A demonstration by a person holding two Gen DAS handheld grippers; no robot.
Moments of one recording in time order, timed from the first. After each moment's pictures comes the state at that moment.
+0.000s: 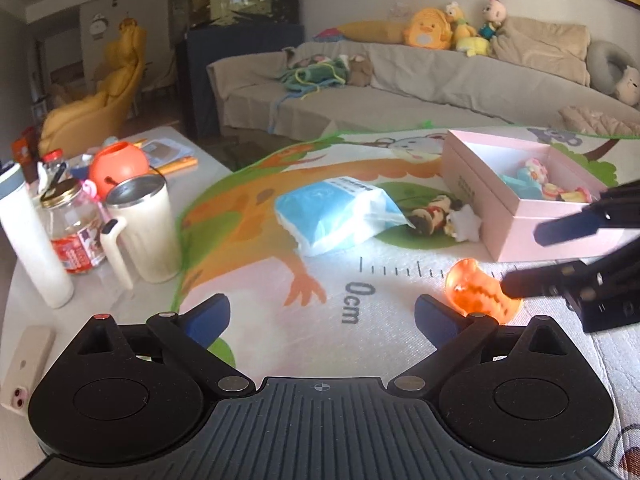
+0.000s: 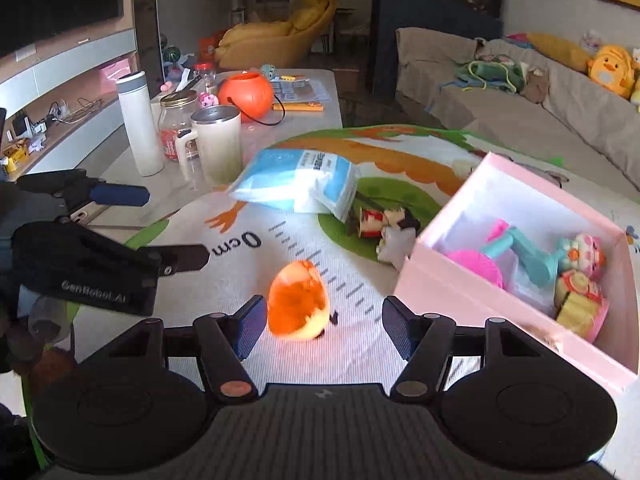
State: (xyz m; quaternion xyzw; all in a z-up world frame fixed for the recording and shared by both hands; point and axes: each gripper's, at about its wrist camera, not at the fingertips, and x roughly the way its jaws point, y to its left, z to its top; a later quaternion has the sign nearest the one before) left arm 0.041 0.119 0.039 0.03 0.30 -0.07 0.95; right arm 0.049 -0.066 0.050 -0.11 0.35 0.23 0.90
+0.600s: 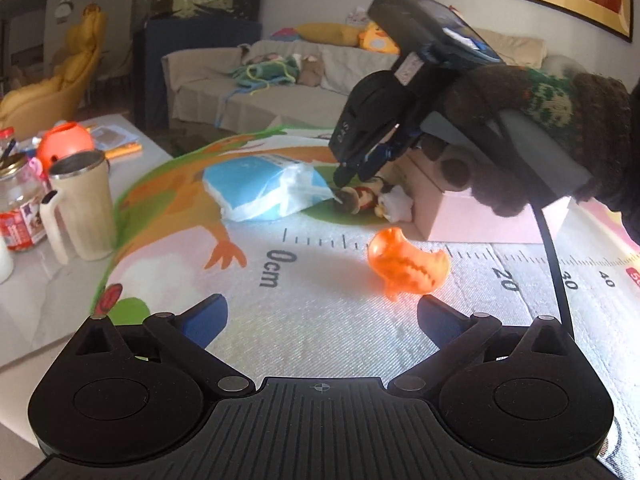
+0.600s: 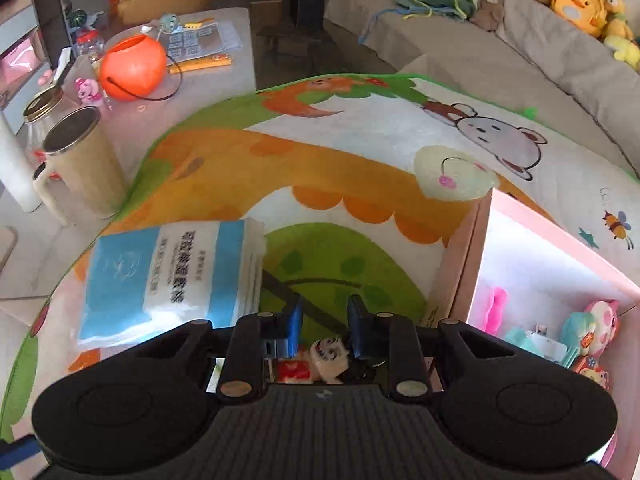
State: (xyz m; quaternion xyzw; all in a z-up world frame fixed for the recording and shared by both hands) left arm 0.026 0.098 0.017 -0.02 0.30 -0.16 0.94; right arm 0.223 -0.029 0.036 -0.09 0.48 0.12 0.87
